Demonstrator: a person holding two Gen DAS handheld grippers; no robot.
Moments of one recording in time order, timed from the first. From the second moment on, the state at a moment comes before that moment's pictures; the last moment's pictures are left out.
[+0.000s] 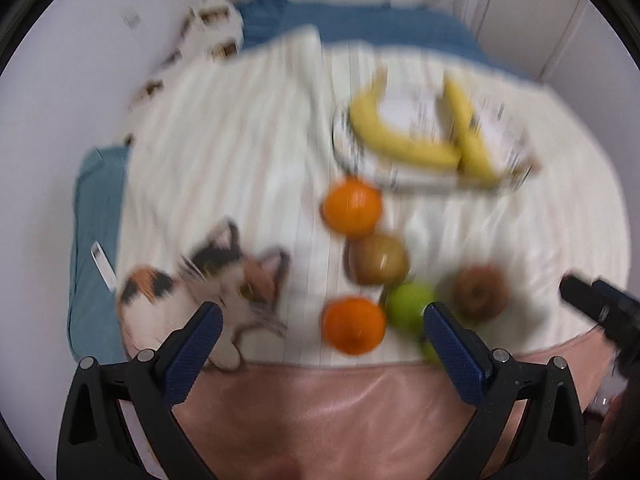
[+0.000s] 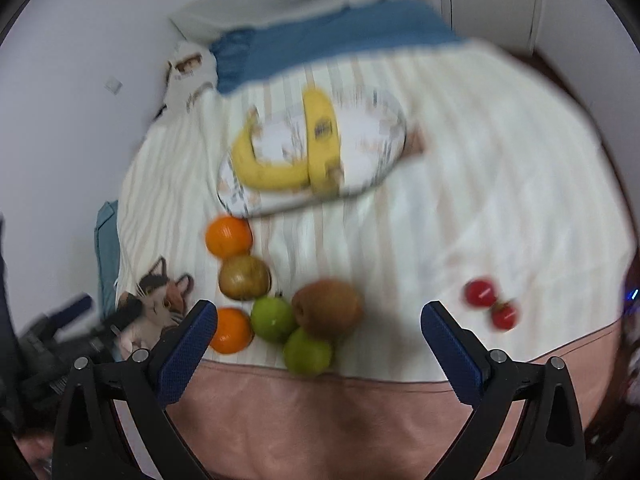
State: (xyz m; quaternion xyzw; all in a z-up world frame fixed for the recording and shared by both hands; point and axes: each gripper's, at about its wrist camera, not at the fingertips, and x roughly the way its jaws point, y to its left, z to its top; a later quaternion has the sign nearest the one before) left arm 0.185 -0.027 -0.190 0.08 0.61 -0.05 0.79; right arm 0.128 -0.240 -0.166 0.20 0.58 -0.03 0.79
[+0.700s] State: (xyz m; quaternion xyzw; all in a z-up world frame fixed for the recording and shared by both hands) left arm 0.179 -0.059 -0.315 0.10 0.68 -0.08 0.72; right arm 0.165 -0.228 -0.305 0.27 0.67 -0.03 0.69
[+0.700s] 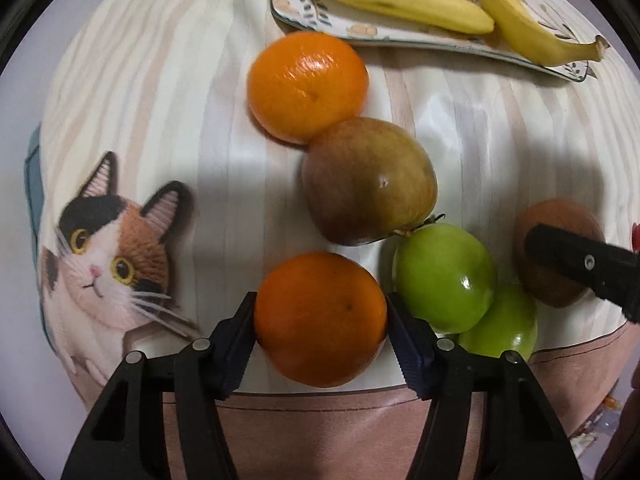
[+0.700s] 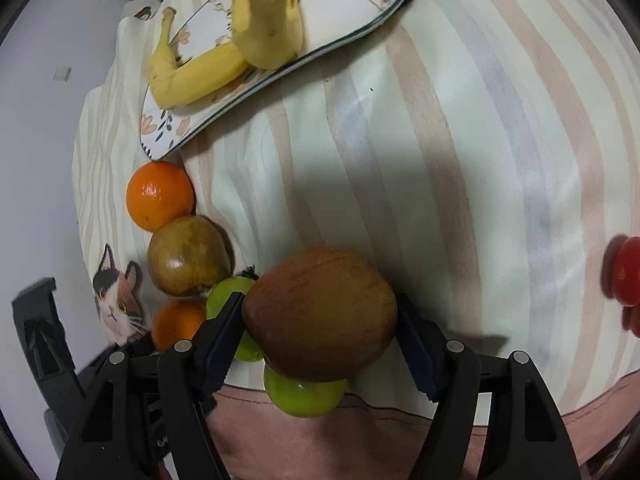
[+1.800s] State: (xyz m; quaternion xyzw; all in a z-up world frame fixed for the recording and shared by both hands) left arm 0.104 -0.056 -0.319 0.11 0.67 -0.06 0.73; right arm 0.124 -0.228 -0.295 0.14 0.69 -0.06 0.71
